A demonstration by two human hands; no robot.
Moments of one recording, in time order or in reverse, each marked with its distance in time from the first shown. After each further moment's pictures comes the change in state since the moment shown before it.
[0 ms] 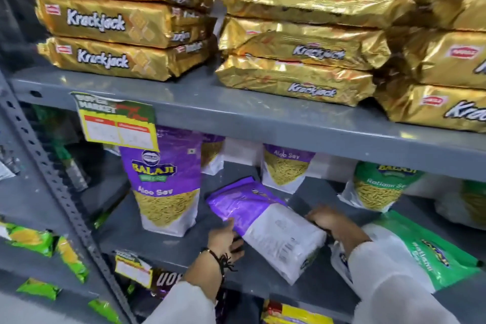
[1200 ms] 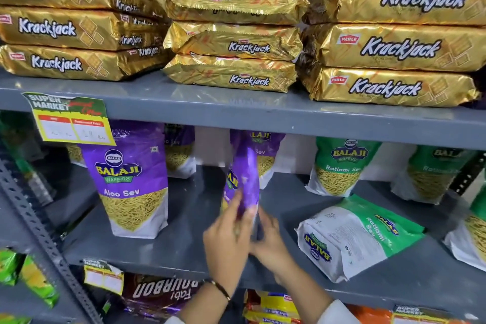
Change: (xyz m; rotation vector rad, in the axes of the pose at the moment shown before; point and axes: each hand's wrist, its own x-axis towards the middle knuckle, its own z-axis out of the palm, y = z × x) left_hand -0.094 -0.039 0.050 0.673 0.262 1.286; right_hand -0.111 -0.009 0.079 0.802 0.160 -0.522
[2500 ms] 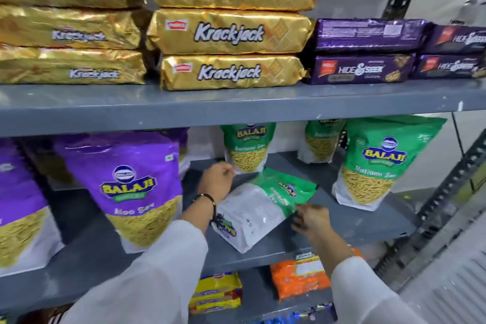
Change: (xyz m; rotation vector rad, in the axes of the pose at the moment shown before) left_hand 0.042 0.082 0.165 0.139 -0.708 -0.018; right_hand -0.055 0.045 -0.247 0.472 0.774 0.599
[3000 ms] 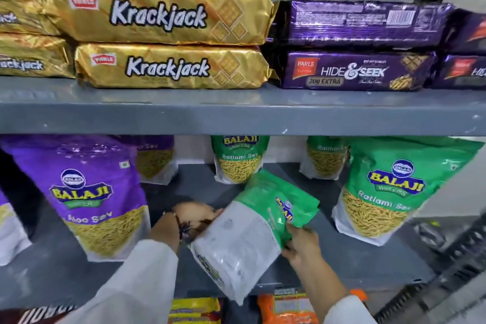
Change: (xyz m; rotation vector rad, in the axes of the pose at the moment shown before) left_hand 0.015 -0.035 0.049 -0.402 -0.458 -0.534; right_hand 0.059 0.004 -0.010 0.227 -0.144 0.101
